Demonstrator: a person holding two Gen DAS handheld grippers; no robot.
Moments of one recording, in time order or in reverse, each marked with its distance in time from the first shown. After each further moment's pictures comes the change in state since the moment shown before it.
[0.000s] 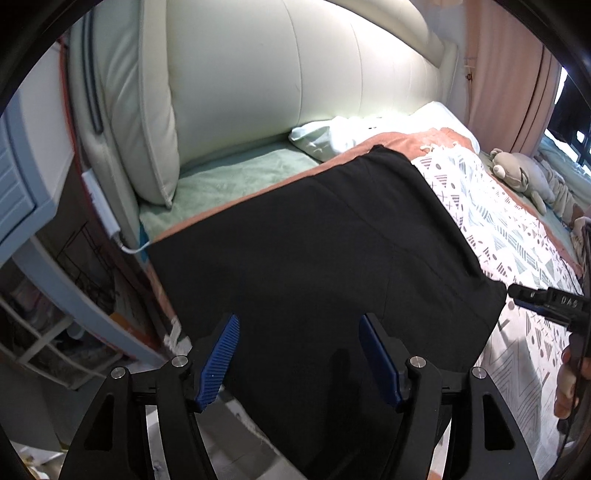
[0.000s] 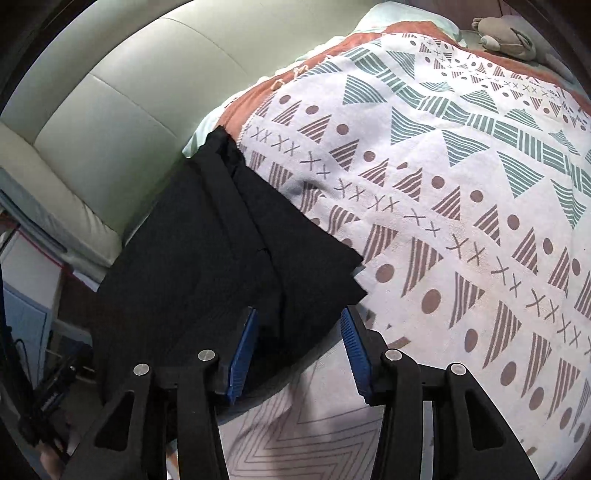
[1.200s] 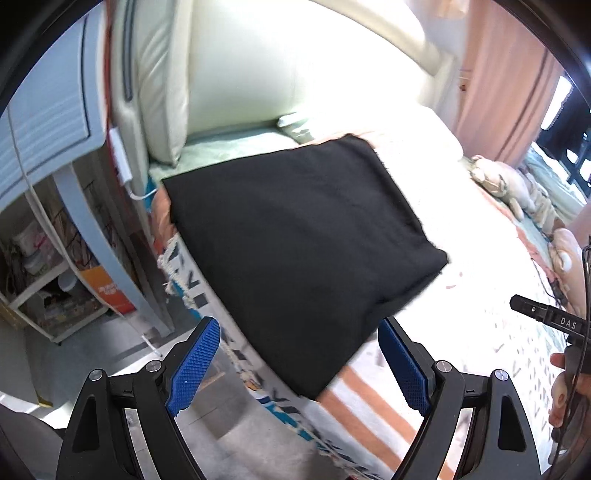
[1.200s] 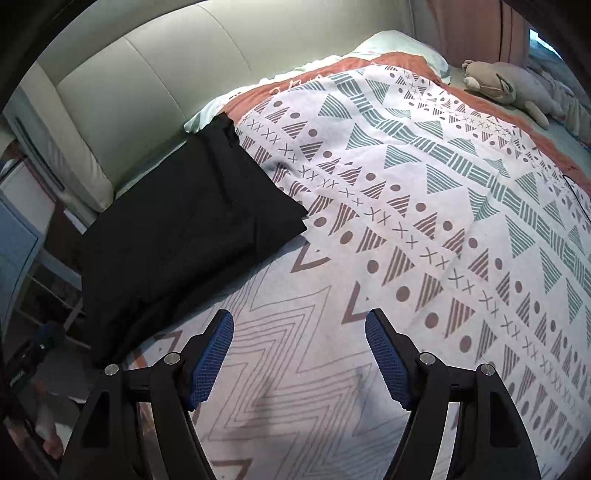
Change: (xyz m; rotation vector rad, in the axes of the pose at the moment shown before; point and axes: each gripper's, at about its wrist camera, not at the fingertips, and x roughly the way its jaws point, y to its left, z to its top) left arm -0.080 -0.033 -0.062 -0.064 0.011 -0.079; right arm -0.108 0.009 -0.068 -0.132 -0.025 -0.210
